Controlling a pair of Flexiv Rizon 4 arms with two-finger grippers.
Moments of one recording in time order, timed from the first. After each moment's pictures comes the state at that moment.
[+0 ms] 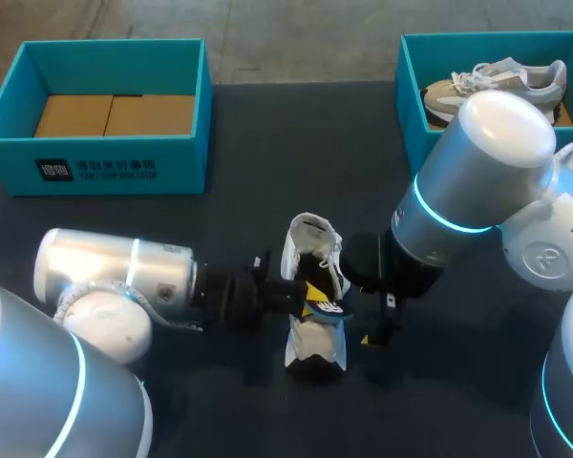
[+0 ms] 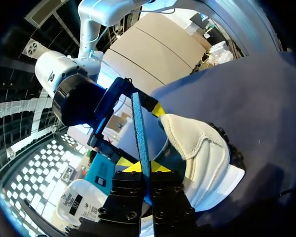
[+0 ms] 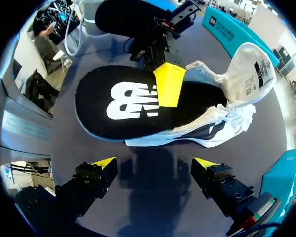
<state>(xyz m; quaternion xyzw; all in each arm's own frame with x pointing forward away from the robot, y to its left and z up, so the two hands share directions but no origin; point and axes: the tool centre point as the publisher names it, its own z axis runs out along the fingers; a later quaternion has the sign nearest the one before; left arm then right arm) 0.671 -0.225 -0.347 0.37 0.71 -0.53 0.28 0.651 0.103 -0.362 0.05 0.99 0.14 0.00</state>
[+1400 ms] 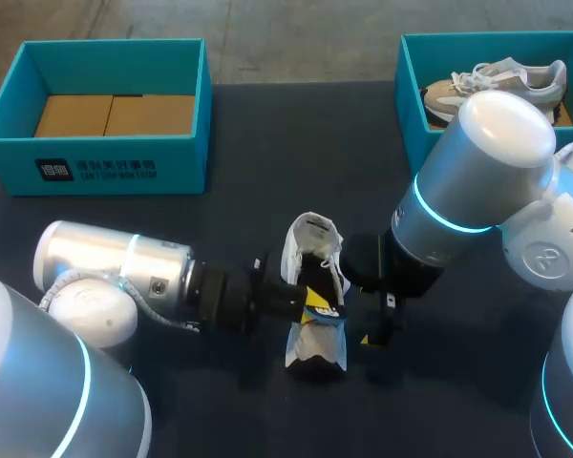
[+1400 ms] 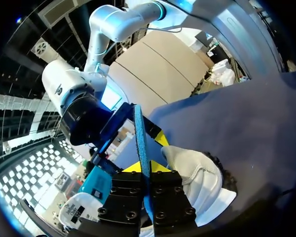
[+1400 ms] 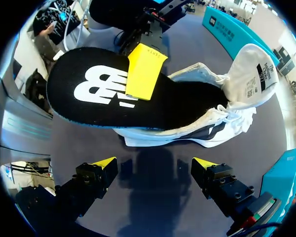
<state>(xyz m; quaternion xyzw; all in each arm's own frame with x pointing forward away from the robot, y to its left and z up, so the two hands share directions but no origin) 0.644 -0.226 -0.325 0.38 0.67 -0.59 0.23 0.651 0.103 -0.362 0.05 0.99 0.14 0.00</state>
